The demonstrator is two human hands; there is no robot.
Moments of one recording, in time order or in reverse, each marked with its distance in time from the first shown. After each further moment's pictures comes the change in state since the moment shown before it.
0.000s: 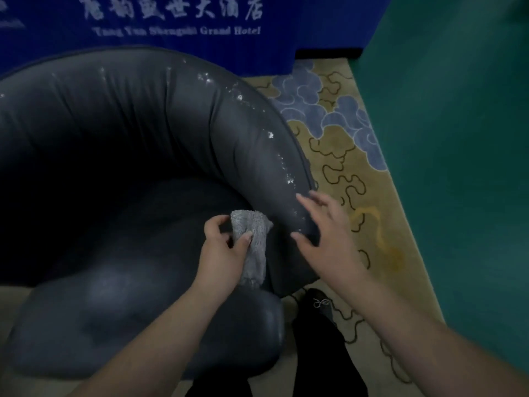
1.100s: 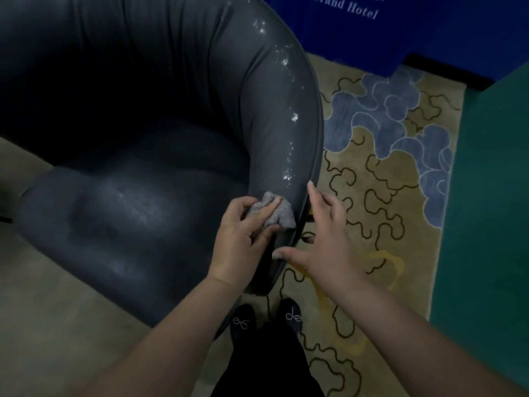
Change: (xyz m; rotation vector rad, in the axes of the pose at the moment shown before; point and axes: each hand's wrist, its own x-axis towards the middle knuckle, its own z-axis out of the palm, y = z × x) left_hand 0.007 0.000 0.136 0.160 0.423 0.346; right_hand 0.075 0.090 -0.017 0.130 -0.495 -0.212
